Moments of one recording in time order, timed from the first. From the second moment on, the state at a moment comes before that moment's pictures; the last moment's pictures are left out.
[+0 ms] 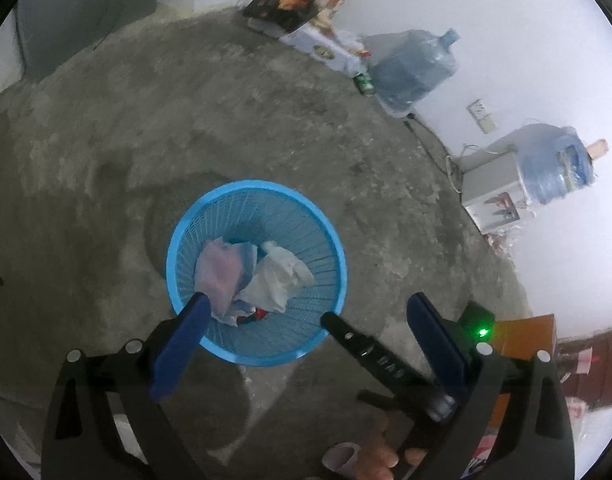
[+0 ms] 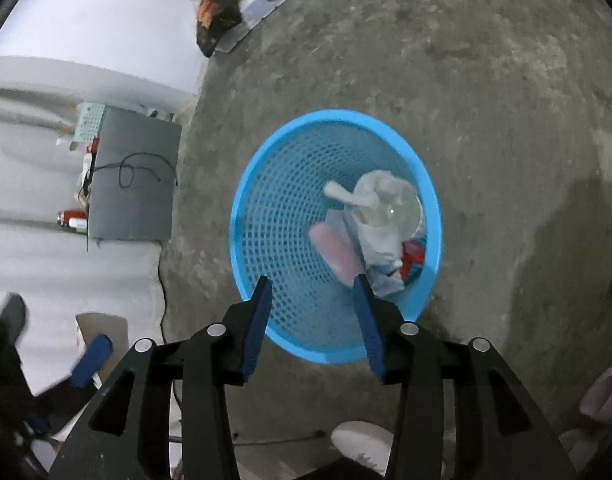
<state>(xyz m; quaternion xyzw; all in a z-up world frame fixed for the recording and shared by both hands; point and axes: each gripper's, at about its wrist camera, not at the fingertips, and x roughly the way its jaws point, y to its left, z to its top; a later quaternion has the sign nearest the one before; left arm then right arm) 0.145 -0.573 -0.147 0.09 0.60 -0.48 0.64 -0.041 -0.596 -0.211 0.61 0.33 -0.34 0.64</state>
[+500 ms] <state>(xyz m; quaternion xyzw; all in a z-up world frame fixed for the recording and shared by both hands) 0.138 -0.449 -0.011 0.07 0.46 -0.54 0.70 -0.024 -0.518 -0.087 0.47 0.31 -0.33 0.76</state>
